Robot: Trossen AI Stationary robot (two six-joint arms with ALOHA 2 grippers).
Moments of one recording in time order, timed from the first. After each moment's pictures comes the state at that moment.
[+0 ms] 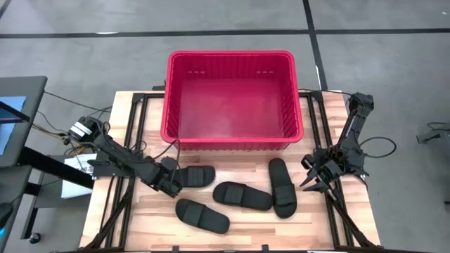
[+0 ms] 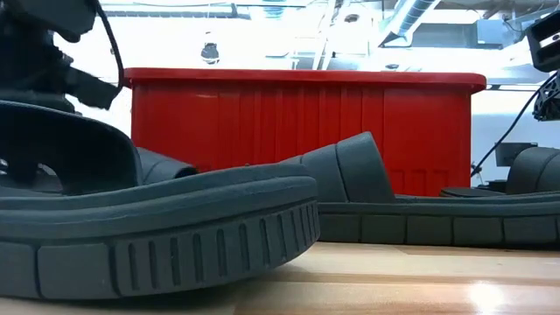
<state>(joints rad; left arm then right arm) -0.51 1.50 0.82 -1.07 -0.19 -1.39 1.12 0.31 0.01 0.47 0.63 0.03</state>
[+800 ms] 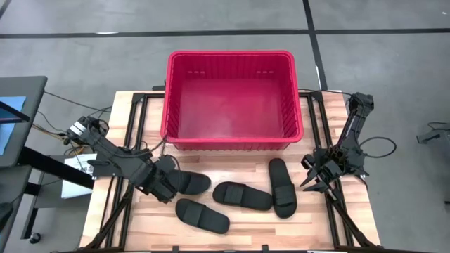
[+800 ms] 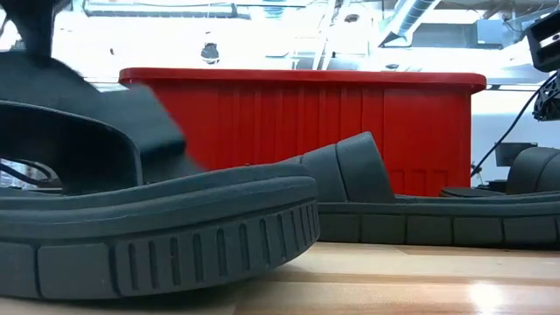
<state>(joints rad) -0.59 1.48 1.32 -1.57 -0.25 -1.24 1.12 0.31 0.01 0.47 0.63 0.03</state>
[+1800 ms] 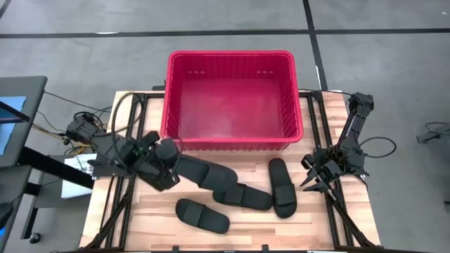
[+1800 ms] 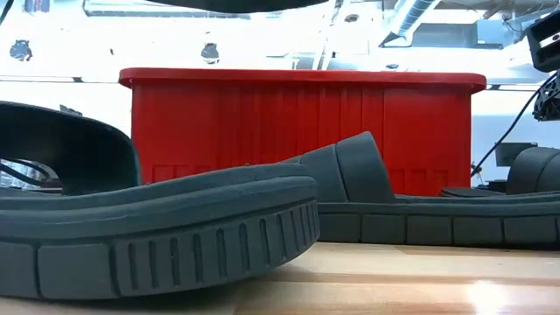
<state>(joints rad) -0.50 1.47 1.73 -1.57 -0.52 -0.93 1.12 0.31 0.01 0.47 0.63 0.03</state>
